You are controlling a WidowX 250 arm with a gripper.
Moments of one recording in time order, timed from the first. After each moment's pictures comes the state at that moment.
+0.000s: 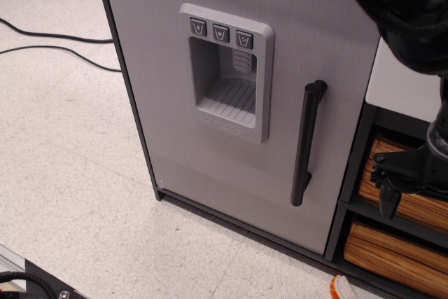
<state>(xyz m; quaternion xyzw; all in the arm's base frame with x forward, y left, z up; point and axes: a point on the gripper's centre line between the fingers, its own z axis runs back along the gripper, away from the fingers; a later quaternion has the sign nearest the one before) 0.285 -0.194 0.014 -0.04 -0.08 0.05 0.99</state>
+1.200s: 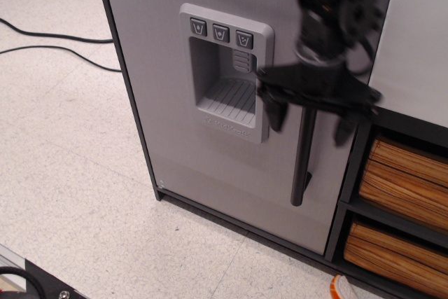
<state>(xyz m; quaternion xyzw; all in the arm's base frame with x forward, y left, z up) 0.304 -0.070 0.055 0.01 -0.12 0.08 0.99</state>
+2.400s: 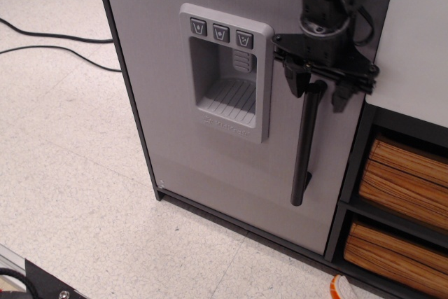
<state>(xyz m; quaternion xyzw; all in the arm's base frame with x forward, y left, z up) 0.358 -0.066 0.046 -0.01 -0.16 -0.03 0.99</state>
